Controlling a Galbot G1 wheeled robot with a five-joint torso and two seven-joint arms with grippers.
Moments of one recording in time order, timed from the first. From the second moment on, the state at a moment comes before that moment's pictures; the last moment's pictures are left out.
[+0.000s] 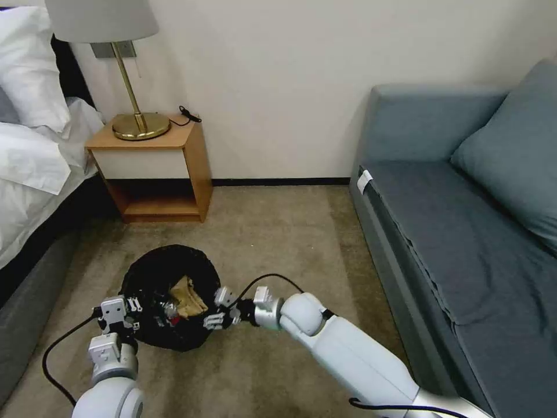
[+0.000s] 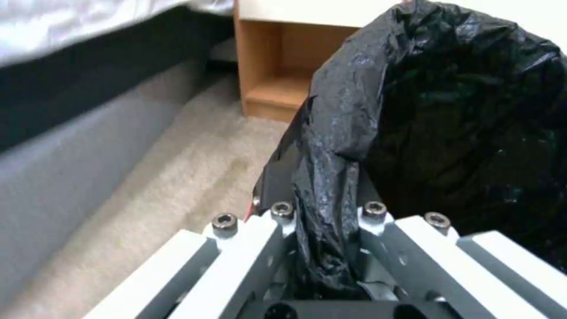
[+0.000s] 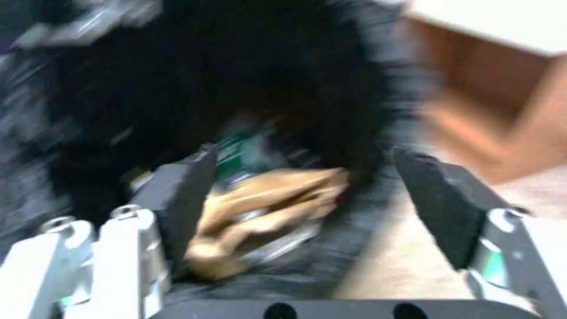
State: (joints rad) left arm 1.55 -1.28 -0.65 -1.97 -0.39 0.11 -0.38; right arm -0.74 1.36 -0.19 1.41 0.23 -0.10 -0.53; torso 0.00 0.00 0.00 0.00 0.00
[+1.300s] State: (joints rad) left arm 1.41 -1.27 -0.72 -1.82 -0.61 0.11 -0.55; right arm -0.93 1.34 0.31 1.44 0.29 -0.06 -0.43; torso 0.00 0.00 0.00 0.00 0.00
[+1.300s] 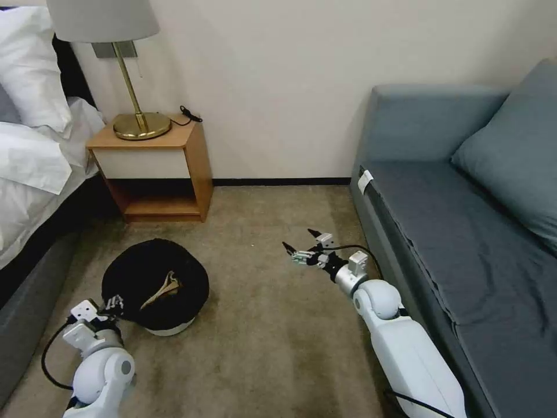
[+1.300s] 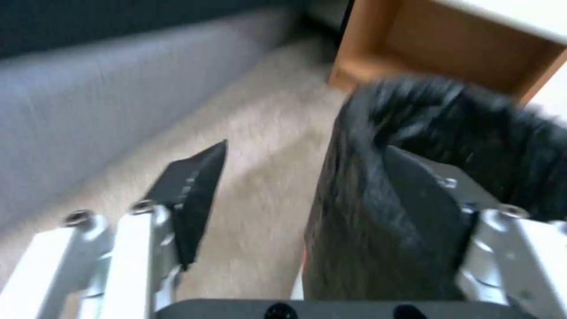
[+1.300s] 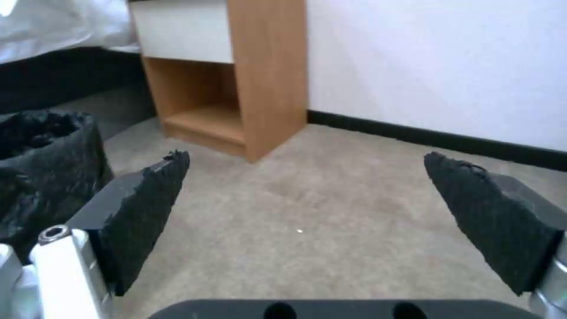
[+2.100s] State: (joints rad) left arm 1.45 -1.16 -0.59 -1.96 -0.16 -0.11 -0.15; right arm -1.02 1.37 0.47 1.51 0.56 -0.08 -0.21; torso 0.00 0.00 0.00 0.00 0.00
